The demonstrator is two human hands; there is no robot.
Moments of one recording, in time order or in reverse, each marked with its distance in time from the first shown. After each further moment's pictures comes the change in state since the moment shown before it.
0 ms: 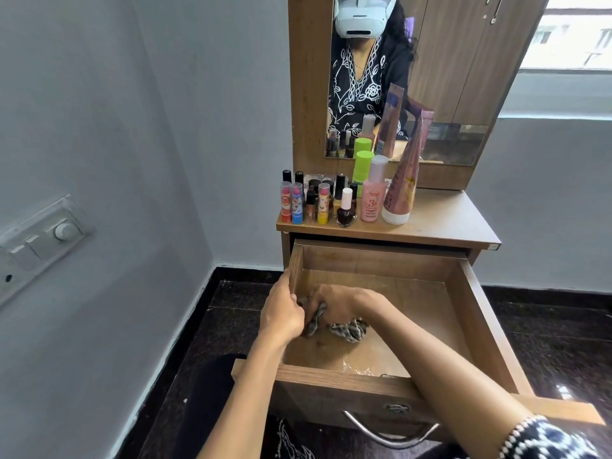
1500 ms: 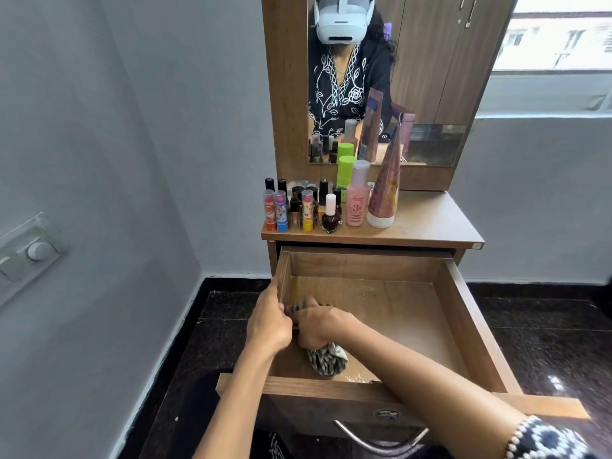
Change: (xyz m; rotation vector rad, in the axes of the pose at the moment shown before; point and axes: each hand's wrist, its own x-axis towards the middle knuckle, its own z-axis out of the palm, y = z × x) left_hand 0.003 0.000 0.001 0.072 0.006 0.016; right_hand 0.011 -0.023 0.026 -0.251 -0.131 0.303
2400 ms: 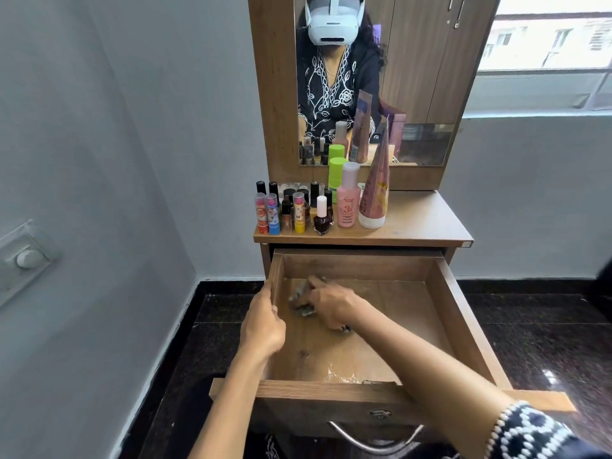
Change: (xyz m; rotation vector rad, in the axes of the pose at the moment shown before) left_hand -0.002 0.001 0.000 -0.008 -0.012 0.003; right_hand -0.003 0.044 -0.011 0.063 0.290 -0.073
